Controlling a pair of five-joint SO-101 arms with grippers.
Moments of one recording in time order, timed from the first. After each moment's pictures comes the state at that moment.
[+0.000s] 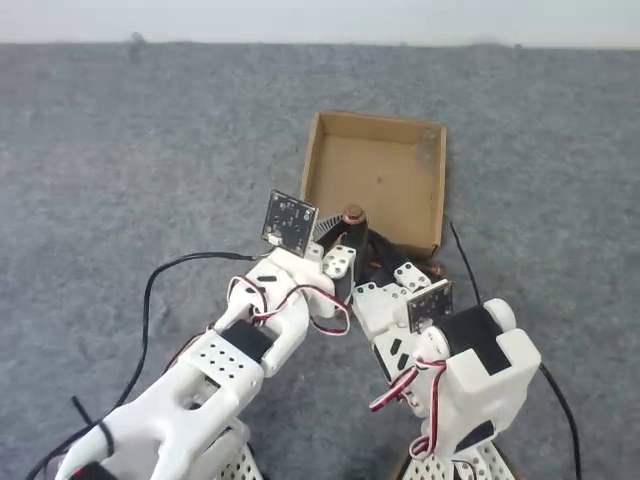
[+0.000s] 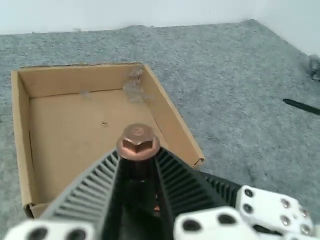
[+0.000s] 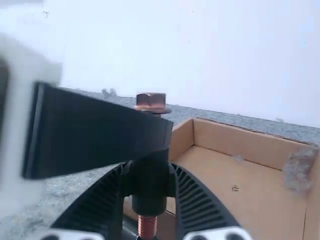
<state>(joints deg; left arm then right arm) 28.6 -40.3 78.5 -3.3 18.3 -28.1 14.2 92.7 -97.7 -1.7</state>
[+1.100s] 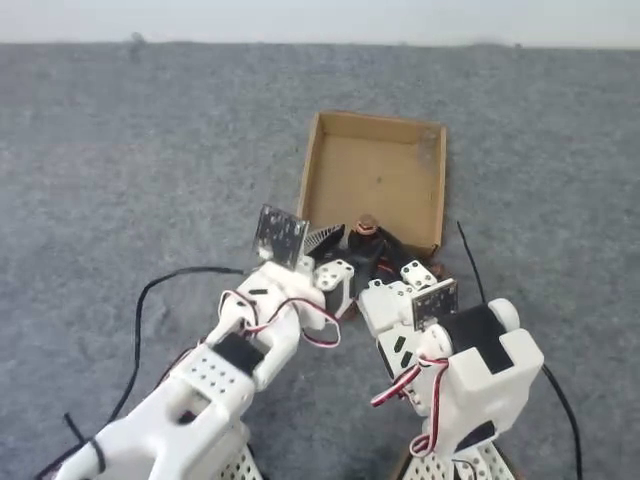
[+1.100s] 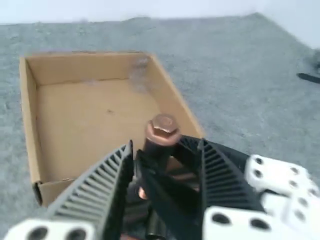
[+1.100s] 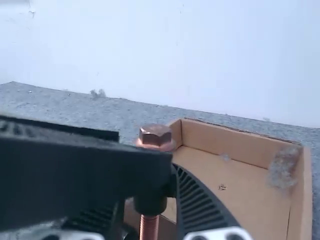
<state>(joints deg) 28.7 -47.0 85.3 -3.3 18.3 -26.8 14.1 92.8 -97.8 -1.6</state>
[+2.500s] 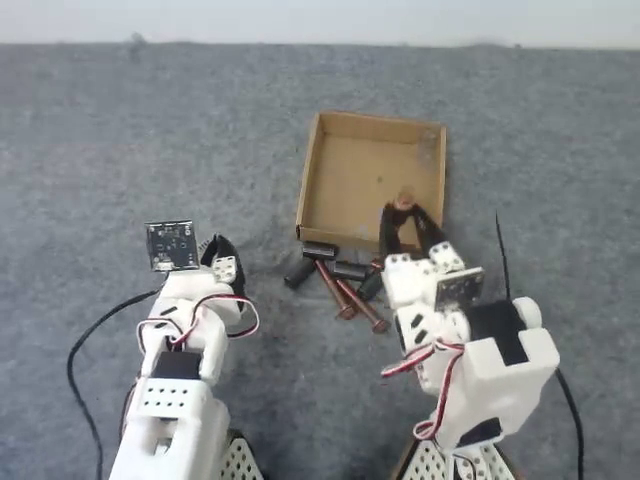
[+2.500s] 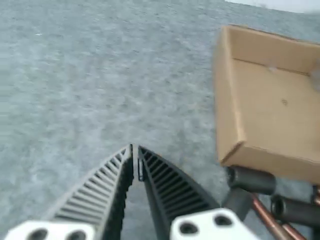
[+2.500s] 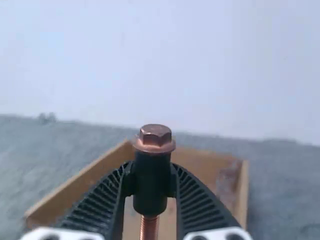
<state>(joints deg) -3.4 -64.1 96.9 11.4 13.4 -17.1 14.2 87.6 -97.8 -1.6</state>
